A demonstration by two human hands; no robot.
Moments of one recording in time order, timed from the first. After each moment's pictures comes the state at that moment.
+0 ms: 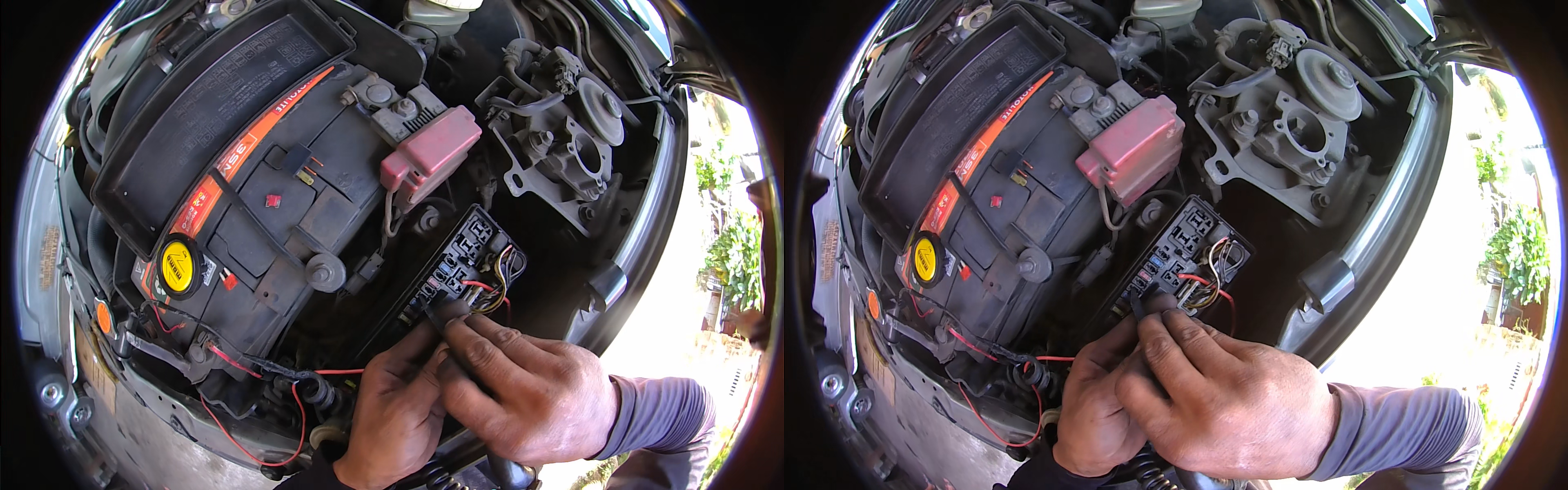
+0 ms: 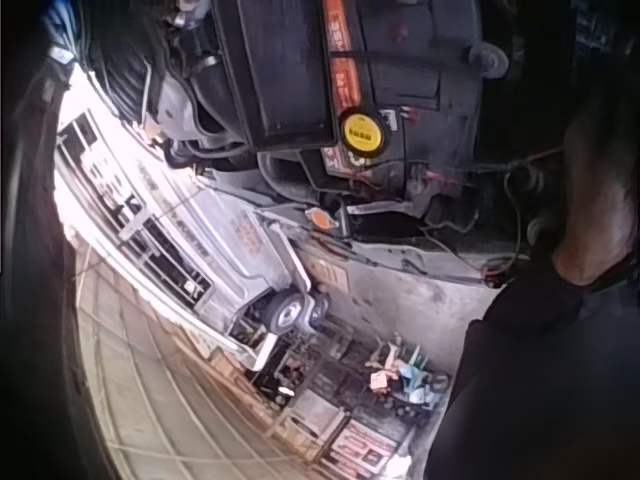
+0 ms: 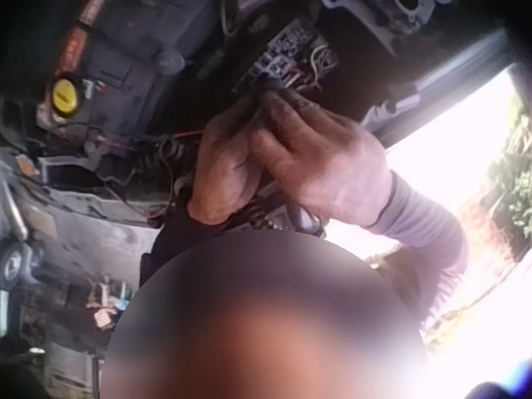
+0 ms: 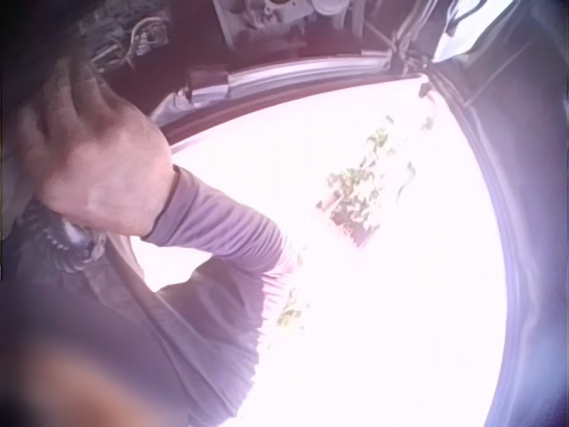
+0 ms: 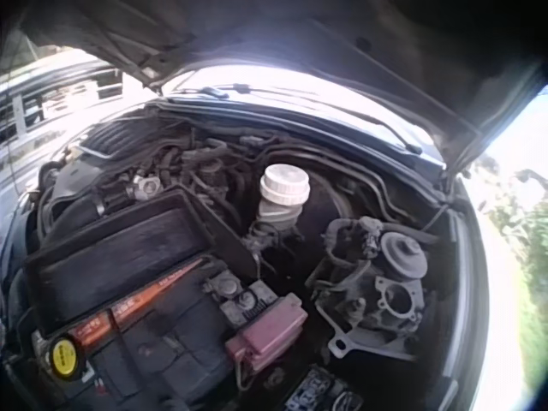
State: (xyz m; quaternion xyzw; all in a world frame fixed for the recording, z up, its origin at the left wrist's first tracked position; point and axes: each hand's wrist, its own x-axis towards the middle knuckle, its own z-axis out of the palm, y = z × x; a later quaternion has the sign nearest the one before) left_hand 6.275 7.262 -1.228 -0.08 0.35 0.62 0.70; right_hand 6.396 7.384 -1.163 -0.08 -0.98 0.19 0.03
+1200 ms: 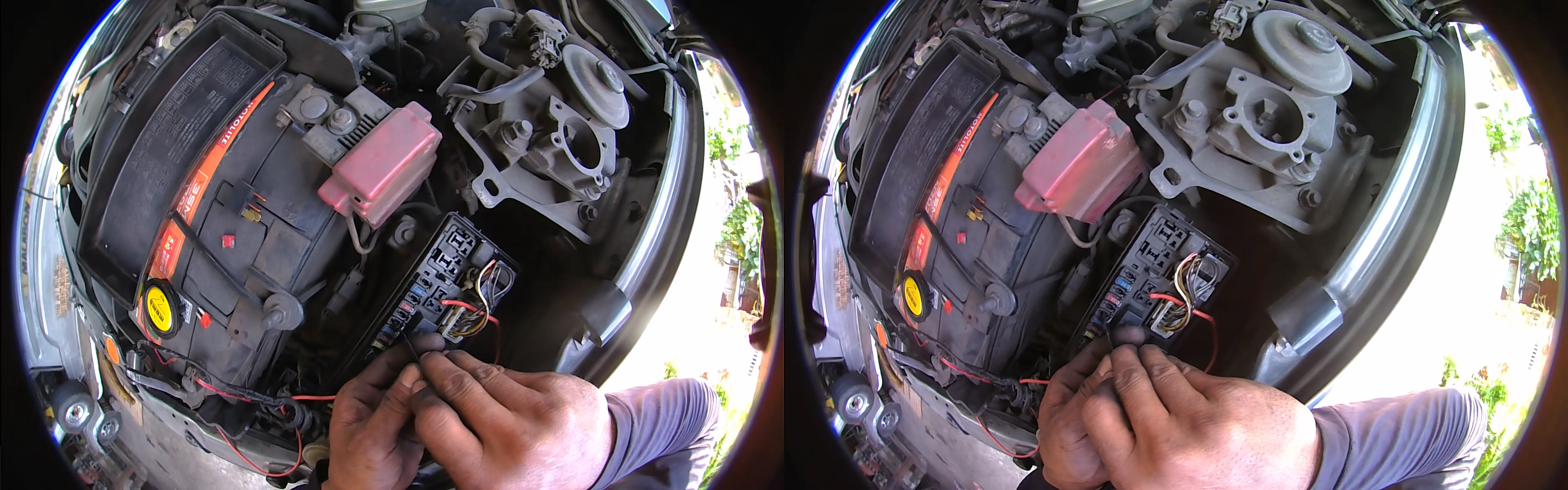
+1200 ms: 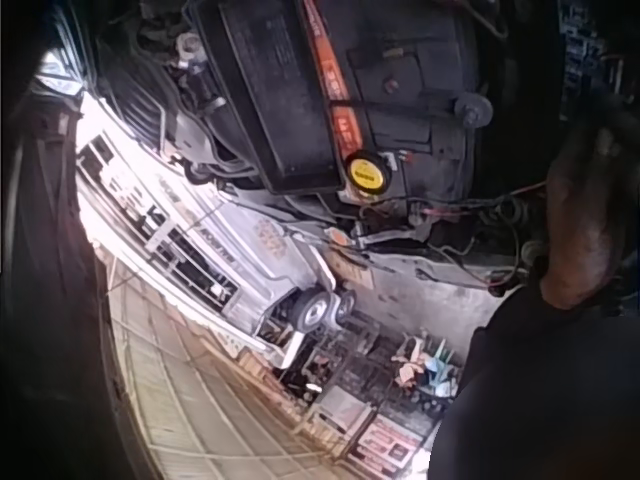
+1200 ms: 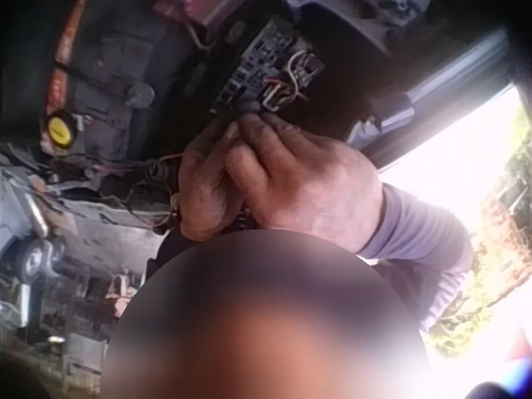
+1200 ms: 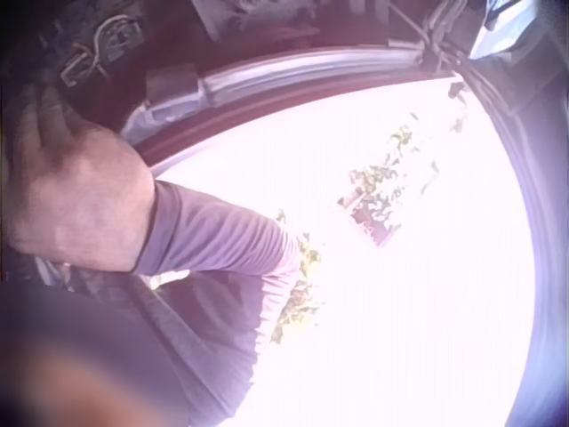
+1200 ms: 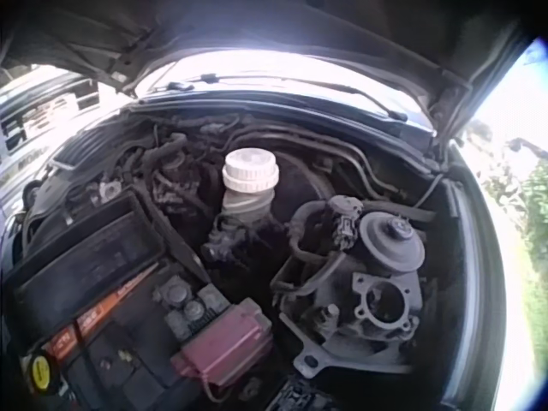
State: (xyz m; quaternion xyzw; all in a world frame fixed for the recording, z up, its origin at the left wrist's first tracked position) left_hand 6.282 7.274 -1.220 -0.10 0.39 0.62 0.67; right_hand 6.411 7.384 -1.186 -0.13 -0.97 0.14 0.16
